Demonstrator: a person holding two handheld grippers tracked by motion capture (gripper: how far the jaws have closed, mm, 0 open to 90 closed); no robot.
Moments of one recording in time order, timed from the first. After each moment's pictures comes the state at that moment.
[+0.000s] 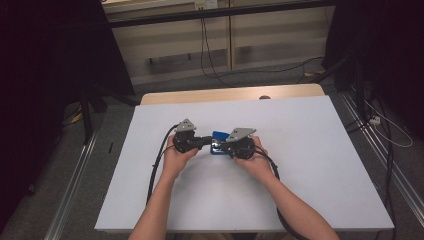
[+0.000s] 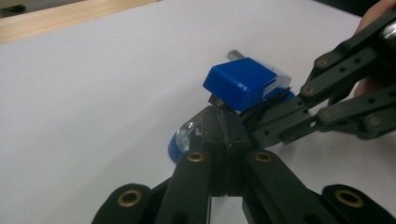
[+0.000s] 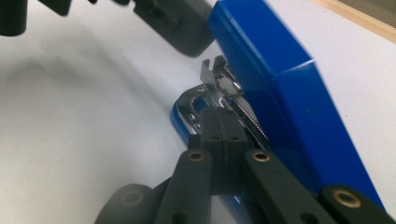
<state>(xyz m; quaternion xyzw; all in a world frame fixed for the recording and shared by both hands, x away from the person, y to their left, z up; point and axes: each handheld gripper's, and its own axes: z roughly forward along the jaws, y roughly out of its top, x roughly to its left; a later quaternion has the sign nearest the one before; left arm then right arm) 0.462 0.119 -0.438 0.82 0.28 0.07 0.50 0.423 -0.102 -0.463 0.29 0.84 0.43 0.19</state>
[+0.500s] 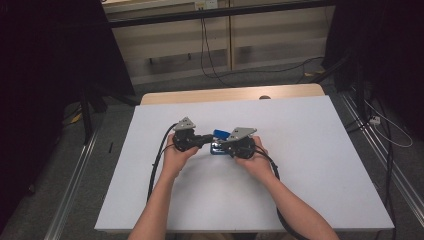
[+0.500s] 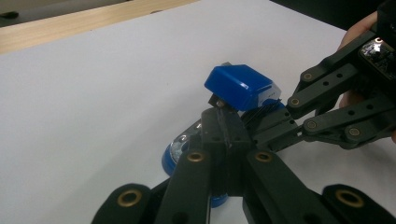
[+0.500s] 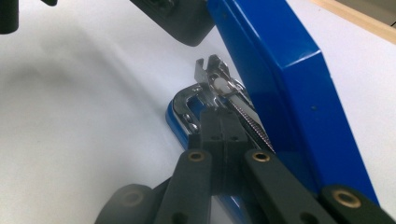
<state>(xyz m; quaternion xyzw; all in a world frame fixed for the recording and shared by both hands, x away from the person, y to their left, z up) 0.463 0.119 -0.436 0.81 0.27 0.07 0.51 0.424 -0.103 -0.463 0.29 0.83 0.43 0.19</state>
